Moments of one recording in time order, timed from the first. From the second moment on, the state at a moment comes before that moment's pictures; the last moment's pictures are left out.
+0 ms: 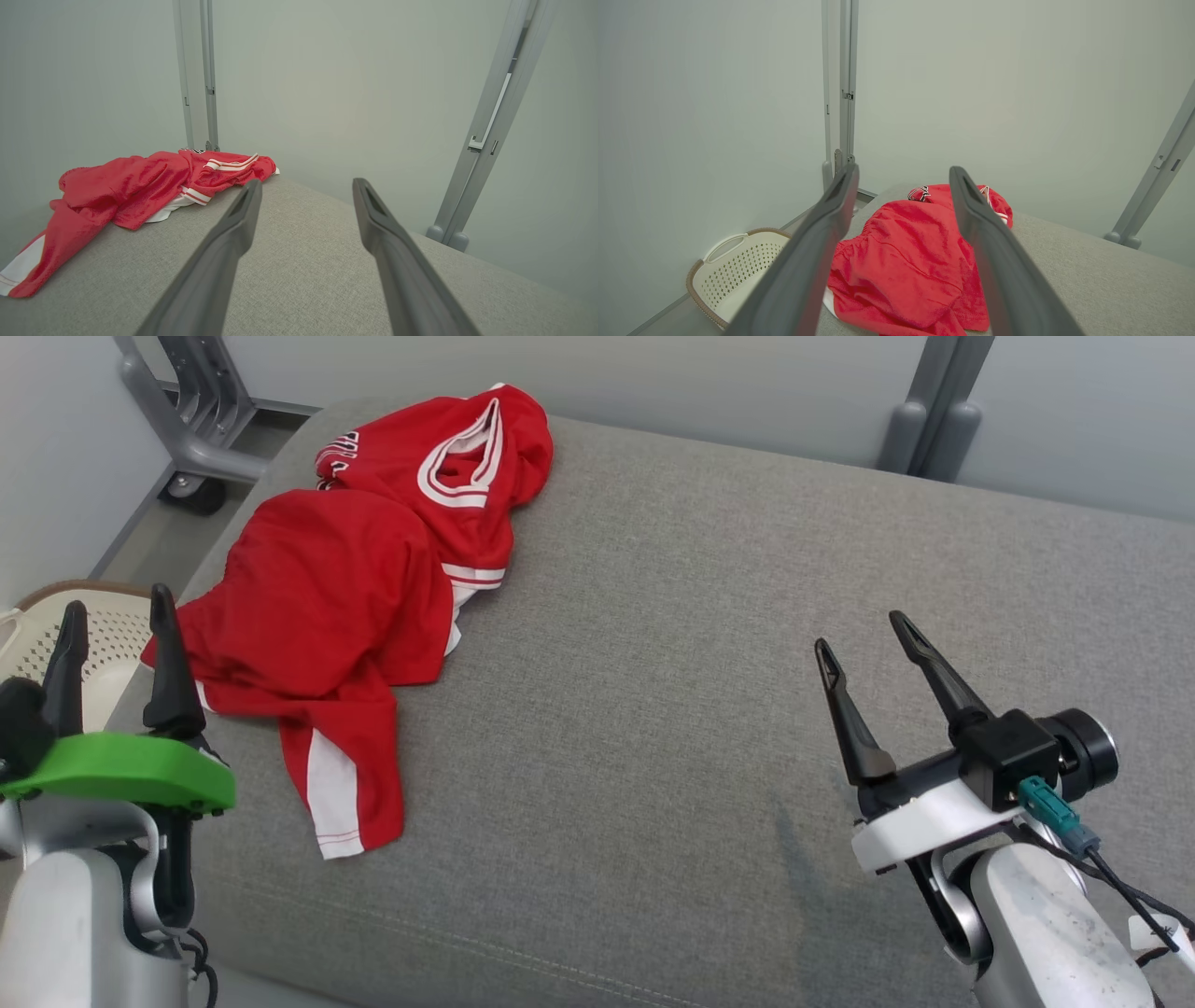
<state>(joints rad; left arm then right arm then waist) -0.21 0.11 0.05 0.06 -0.35 0.05 -0.10 -0.10 -0.12 0.28 0.07 0.04 0.01 -0.25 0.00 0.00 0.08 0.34</state>
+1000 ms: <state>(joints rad) -0.53 0.20 0.17 0.45 -0.46 0.09 0.19 -0.29 -0.22 0.30 -0.07 -0.06 0.06 -0.24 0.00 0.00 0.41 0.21</state>
